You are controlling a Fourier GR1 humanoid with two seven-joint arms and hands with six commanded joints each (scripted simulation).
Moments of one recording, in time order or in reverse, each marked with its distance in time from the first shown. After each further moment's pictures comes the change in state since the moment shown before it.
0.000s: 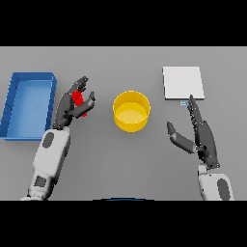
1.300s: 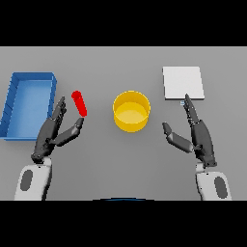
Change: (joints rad) left arm 0.464 0.065 -0.161 -0.657 -0.004 -0.083 0.264; right arm -0.020 0.002 0.015 0.025 0.017 0.002 -0.017
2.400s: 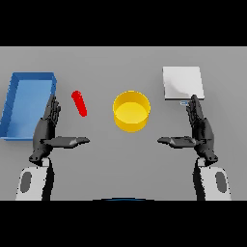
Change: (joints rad) left arm 0.013 -0.073 0.079 0.007 0.124 0.044 -0.066; right arm -0.052 0.069 -0.116 0.110 -0.196 0.007 0.095
